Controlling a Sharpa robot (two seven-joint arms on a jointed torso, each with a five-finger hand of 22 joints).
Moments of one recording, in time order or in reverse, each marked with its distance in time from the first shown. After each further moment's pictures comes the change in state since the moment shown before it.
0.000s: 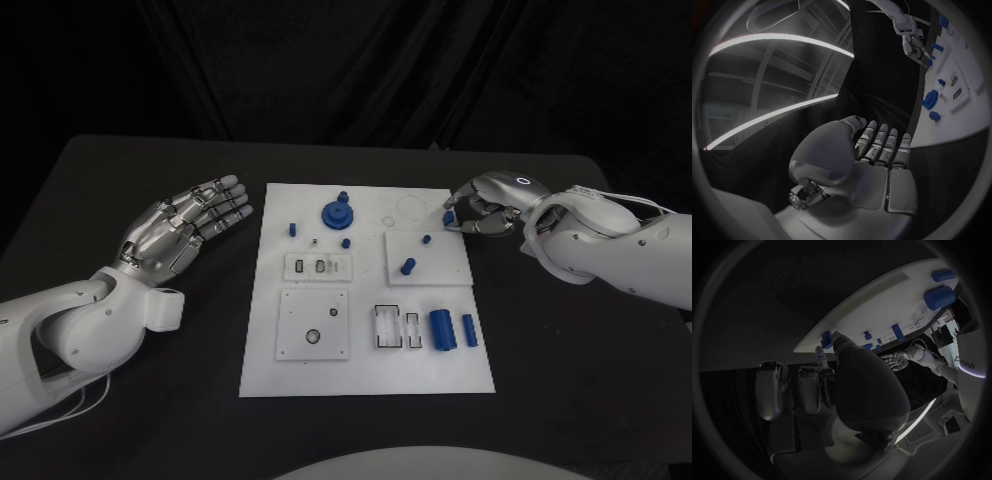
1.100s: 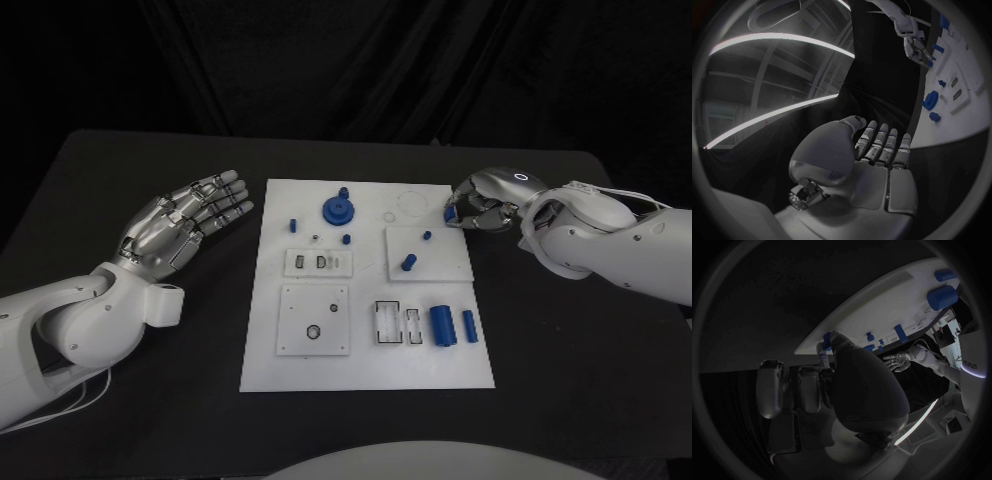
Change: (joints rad) left arm 0.000 0.000 0.000 -0.003 0.000 0.012 0.000; left_hand 0.000 0.000 0.000 0.000 0.000 0.003 0.003 0.000 0.000 0.004 0.004 0.000 0.001 0.000 0.000 0.000 0.001 -0.016 0.000 0.000 0.000 0.000; right arm -0.001 0.019 0.000 -0.013 0.000 0.009 -0.021; right_hand 0.021 0.013 -0.003 -0.003 0.032 0.096 0.000 0.053 0.043 0.000 0.000 0.000 0.000 0.000 0.000 -0.023 0.000 0.016 0.000 0.000 -0.027 0.000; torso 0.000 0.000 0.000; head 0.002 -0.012
